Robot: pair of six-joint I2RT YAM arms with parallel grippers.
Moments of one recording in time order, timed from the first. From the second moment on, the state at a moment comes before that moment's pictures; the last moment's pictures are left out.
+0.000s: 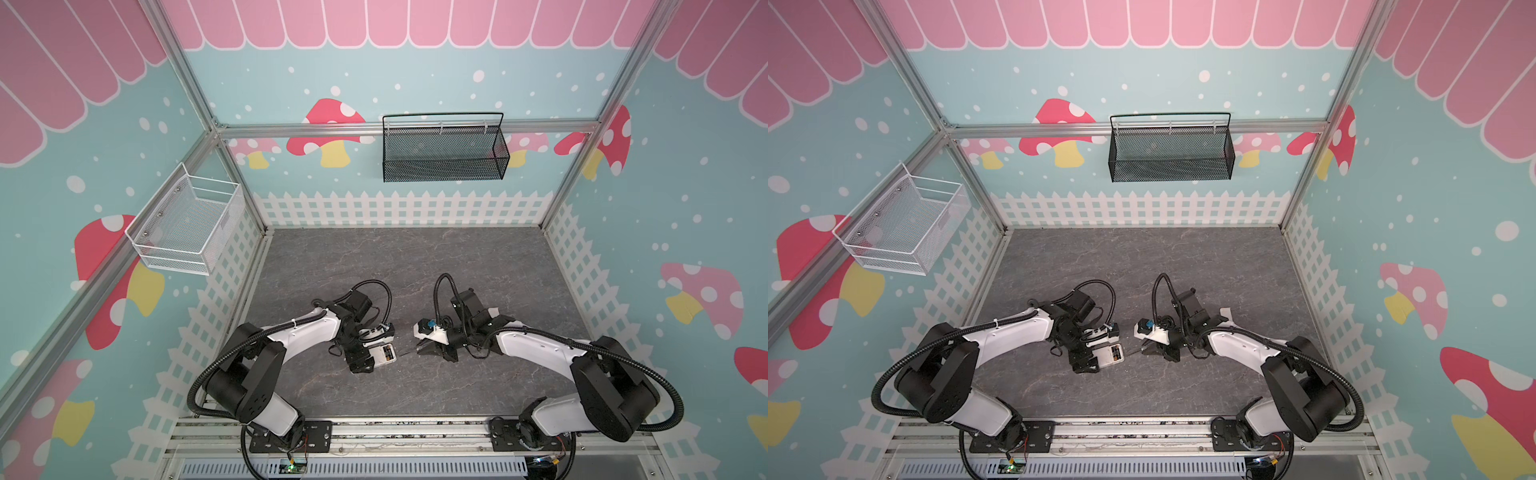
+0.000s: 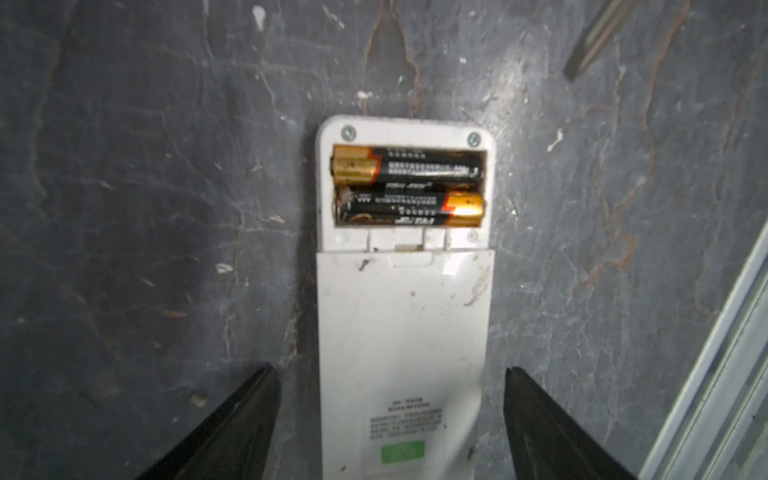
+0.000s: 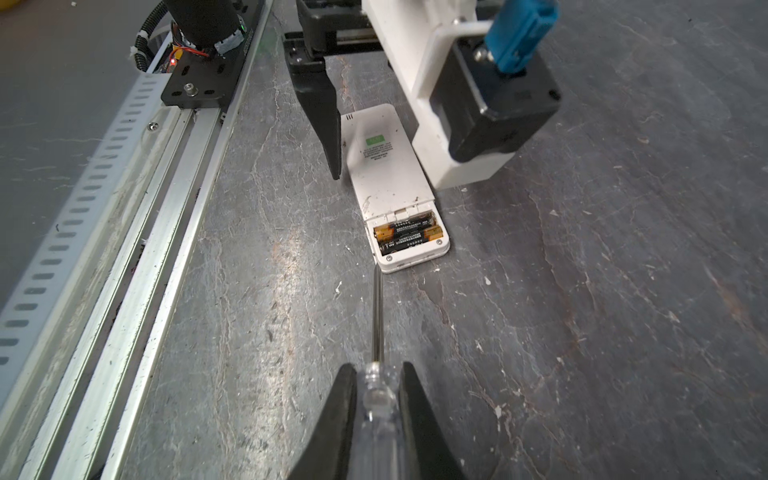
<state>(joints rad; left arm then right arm) -0.54 1.56 0.83 -0.73 0.31 0.66 0.59 1.44 0.70 -0.20 -0.77 -0.74</state>
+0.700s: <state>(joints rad) -0.56 1.58 0.84 -0.70 0.34 0.71 0.64 1.57 0.80 -0.26 -0.77 -0.88</state>
